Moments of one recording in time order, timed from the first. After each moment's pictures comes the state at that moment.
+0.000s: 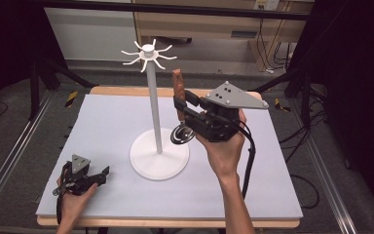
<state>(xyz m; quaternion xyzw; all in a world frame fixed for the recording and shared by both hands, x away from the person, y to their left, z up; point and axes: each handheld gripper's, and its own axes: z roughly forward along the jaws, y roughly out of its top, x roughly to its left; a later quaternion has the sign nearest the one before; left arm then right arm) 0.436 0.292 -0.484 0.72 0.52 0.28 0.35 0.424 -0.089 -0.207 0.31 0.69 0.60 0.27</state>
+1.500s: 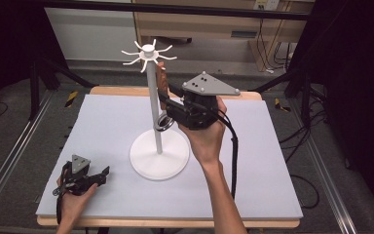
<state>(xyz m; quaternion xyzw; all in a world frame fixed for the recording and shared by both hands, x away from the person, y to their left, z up) 0.436 0.292 -0.484 0.72 0.52 0.29 0.35 0.452 -0.057 -0.212 0.31 0.70 0.59 0.27</state>
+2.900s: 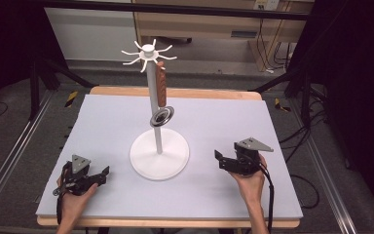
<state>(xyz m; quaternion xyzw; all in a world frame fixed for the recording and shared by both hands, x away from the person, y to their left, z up) 0.436 0.292 -0.484 0.72 0.52 0.29 0.35 0.462 -0.202 -0.425 0.49 0.71 0.44 0.24</state>
